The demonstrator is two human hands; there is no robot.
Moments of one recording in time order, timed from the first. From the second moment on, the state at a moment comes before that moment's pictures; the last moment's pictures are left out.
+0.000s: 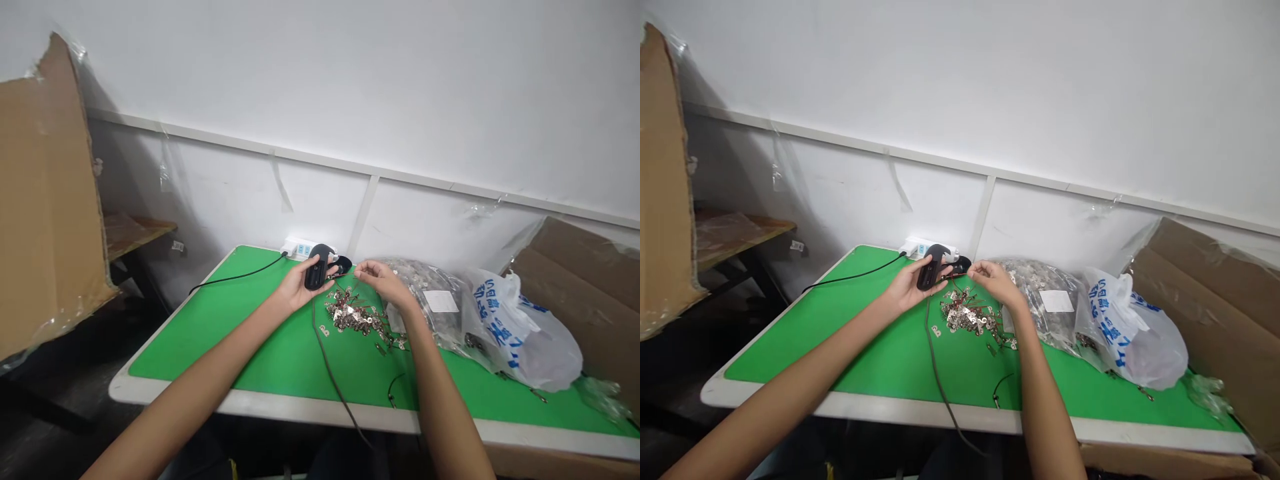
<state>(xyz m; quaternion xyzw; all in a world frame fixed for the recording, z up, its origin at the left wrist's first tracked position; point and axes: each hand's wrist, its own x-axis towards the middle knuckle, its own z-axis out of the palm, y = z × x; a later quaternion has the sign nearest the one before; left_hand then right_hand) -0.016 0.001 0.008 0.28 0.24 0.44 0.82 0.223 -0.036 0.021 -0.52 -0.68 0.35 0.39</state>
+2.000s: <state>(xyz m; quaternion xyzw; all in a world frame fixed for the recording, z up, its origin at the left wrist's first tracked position) -0.018 -0.001 0.010 0.32 0.24 0.40 0.82 0.168 -0.042 0.013 -0.44 -0.74 0.24 0.45</state>
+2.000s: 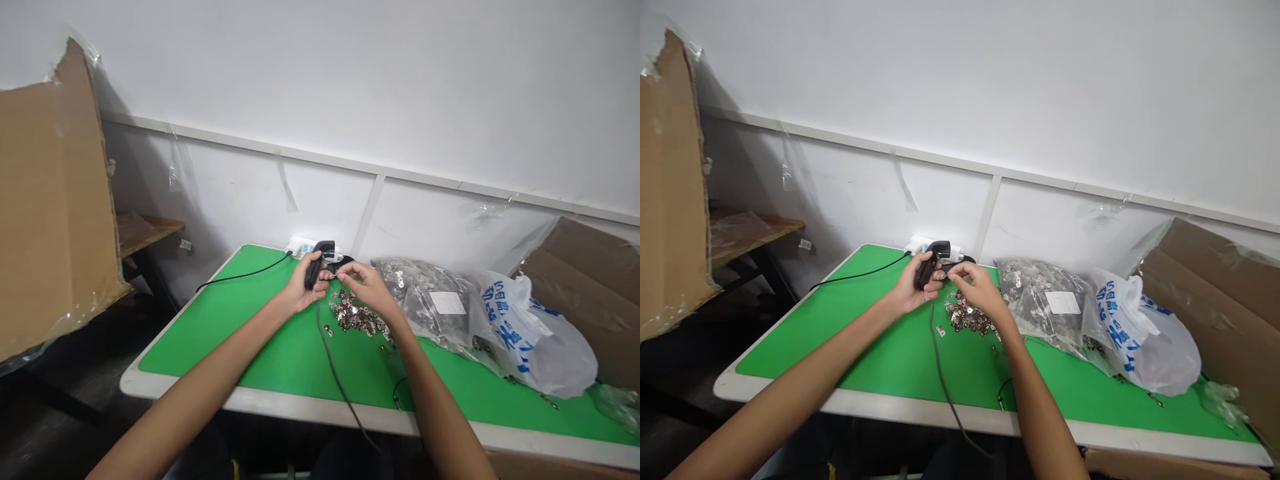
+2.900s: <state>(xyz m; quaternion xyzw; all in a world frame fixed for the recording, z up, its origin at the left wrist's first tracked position) -0.005 -0.004 -0.014 0.54 0.19 0.45 0.68 0.144 -0.064 0.018 -0.42 -0.77 -0.12 0.47</state>
